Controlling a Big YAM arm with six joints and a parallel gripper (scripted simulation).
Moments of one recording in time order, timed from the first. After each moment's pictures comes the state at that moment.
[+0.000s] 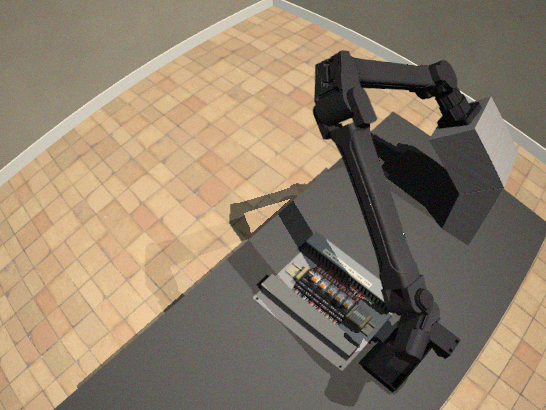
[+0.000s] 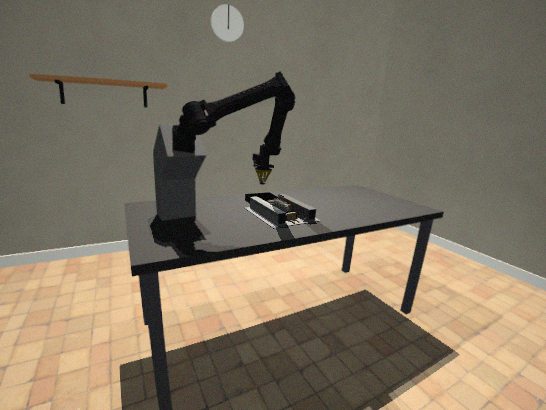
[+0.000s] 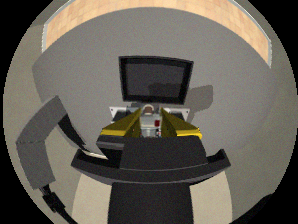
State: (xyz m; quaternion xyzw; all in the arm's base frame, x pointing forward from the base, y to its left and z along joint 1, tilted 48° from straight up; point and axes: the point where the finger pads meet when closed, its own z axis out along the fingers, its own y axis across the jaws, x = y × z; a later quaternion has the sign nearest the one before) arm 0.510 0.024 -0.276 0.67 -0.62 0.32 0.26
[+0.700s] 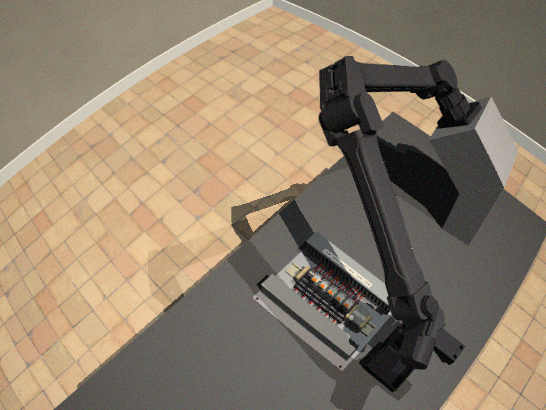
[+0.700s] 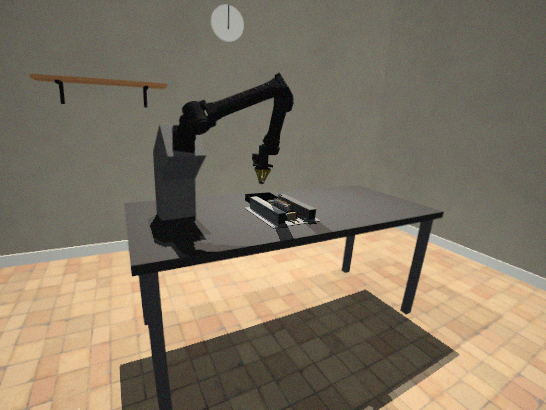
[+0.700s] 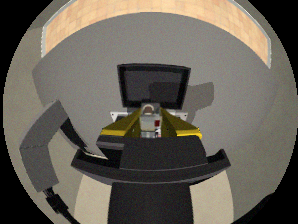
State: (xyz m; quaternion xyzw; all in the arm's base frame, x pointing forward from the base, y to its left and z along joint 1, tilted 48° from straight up) arm 0.513 0.035 -0.289 0.67 -0.62 0.32 0.25
